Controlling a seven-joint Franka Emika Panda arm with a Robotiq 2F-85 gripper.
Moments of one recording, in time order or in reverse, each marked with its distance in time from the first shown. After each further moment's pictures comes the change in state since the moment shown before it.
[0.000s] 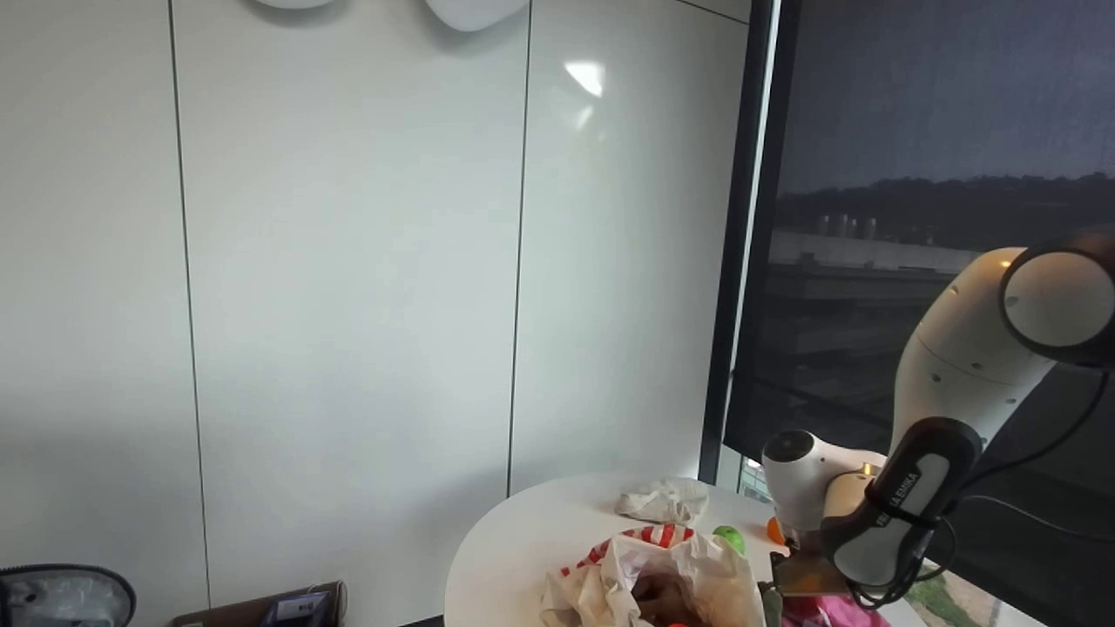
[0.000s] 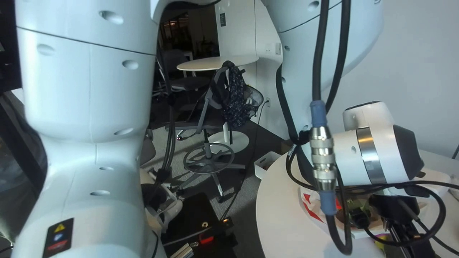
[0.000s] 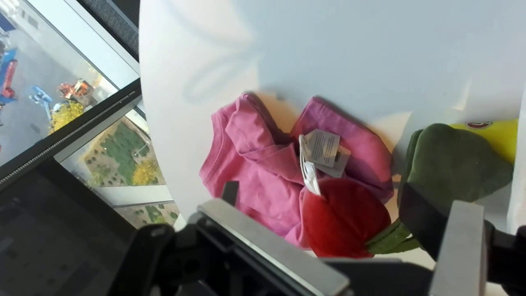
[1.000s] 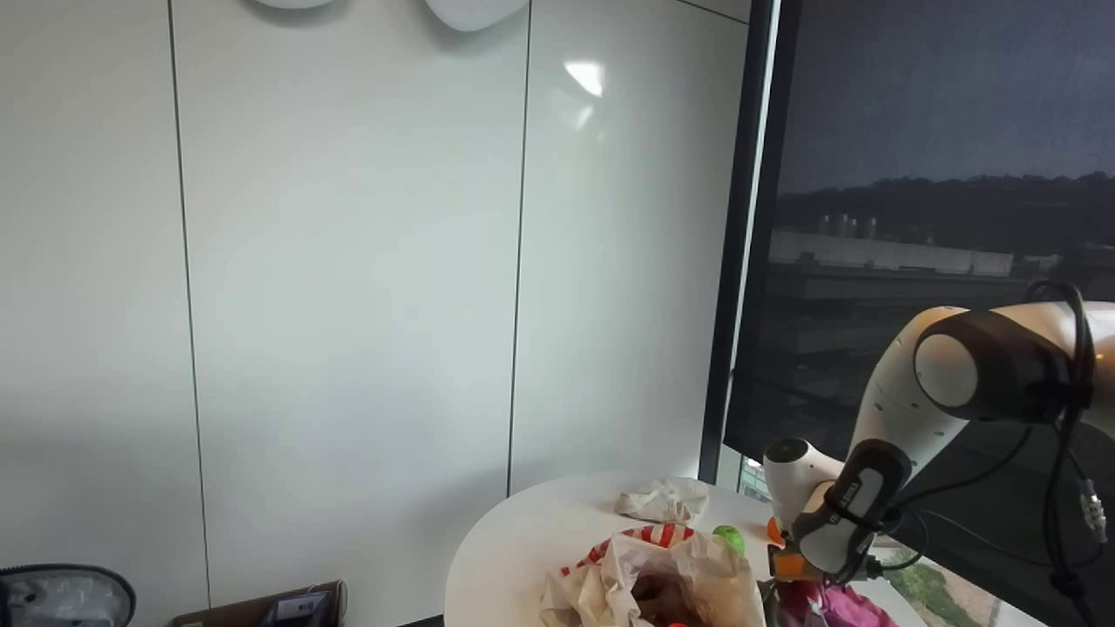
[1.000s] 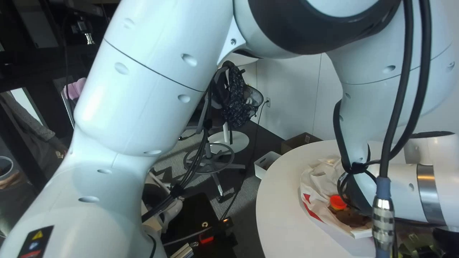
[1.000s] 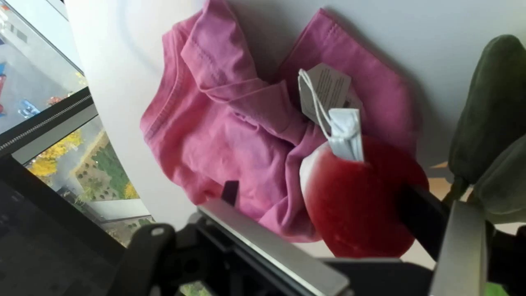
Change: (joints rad) arm -0.170 0.319 0.050 0.347 0.180 0.062 -0.222
